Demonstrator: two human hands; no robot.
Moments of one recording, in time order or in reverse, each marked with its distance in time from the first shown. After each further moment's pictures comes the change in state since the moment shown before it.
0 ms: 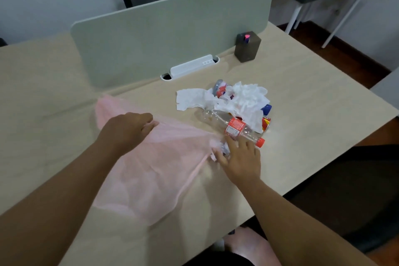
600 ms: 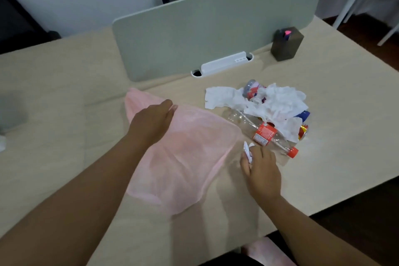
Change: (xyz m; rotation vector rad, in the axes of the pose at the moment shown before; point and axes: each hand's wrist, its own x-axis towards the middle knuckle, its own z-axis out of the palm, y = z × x) left_hand 0.005 -0.003 -0.003 -0.104 0.043 -0.221; right_hand -0.009 -0.013 0.015 0.211 0.120 -0.059
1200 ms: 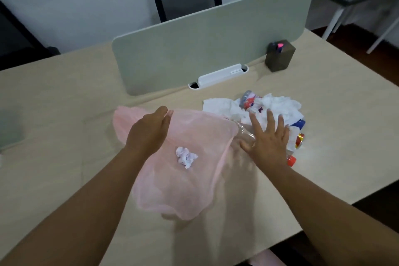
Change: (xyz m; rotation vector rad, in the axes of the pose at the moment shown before) left_hand 0.008 0.003 -0.006 -0.137 0.048 -0.045; right_hand 0.094 0.006 -0.017 -0.273 -0.005 -0.039
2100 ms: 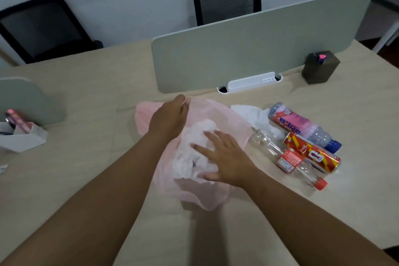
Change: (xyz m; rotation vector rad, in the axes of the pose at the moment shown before) left_hand 0.023 -0.011 -0.016 -0.054 0.103 -0.137; right_hand -0.007 -0.116 0.006 0.130 -0.259 -0.894
